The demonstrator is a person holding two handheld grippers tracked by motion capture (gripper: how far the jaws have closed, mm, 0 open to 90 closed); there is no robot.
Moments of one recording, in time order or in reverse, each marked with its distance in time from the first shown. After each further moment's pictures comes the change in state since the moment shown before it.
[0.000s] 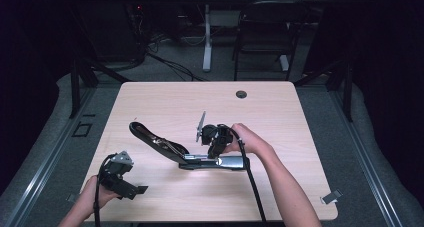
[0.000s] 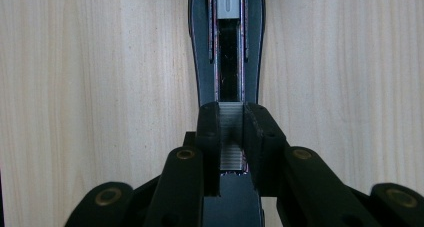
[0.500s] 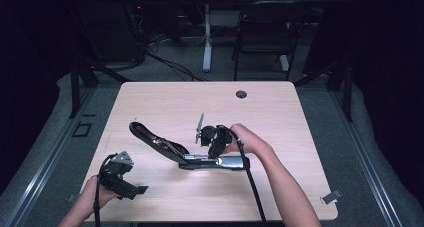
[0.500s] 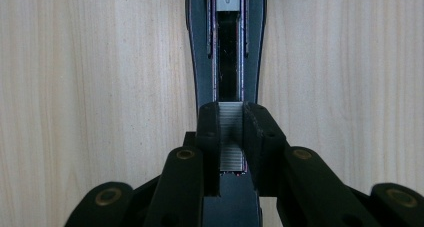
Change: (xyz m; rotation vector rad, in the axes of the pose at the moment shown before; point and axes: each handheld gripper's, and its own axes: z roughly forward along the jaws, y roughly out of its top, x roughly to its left) left arm 0.000 0.000 0.000 0.002 -0.002 -0.004; right arm 0.000 0.001 0.005 0.027 -0.007 -0.004
